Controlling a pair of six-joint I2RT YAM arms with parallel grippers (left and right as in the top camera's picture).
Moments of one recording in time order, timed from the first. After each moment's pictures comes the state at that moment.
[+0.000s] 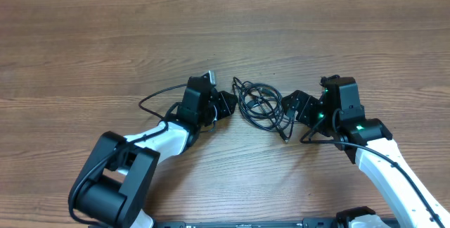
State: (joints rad) left arm -0.45 1.75 0.70 0.36 0.31 -0.87; right arm 0.21 1.24 0.73 -0.45 -0.22 0.68
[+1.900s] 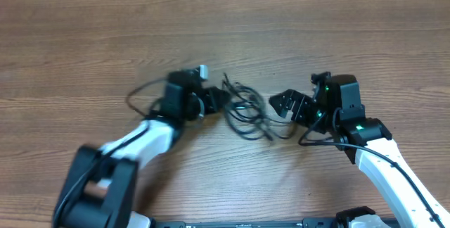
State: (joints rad) left arm -0.33 1.66 0.69 0.31 0.53 -0.68; right arm 0.22 1.24 0.73 -0.36 -0.44 0.64
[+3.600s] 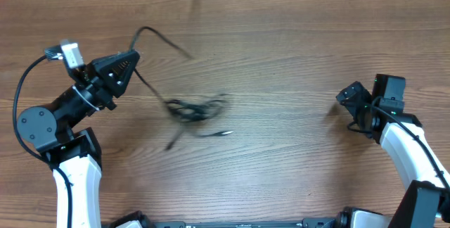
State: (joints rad) left arm 0.39 1.17 0.69 0.97 1.24 -1.07; right arm -0.21 1.43 0.73 -0.35 -0.06 0.69
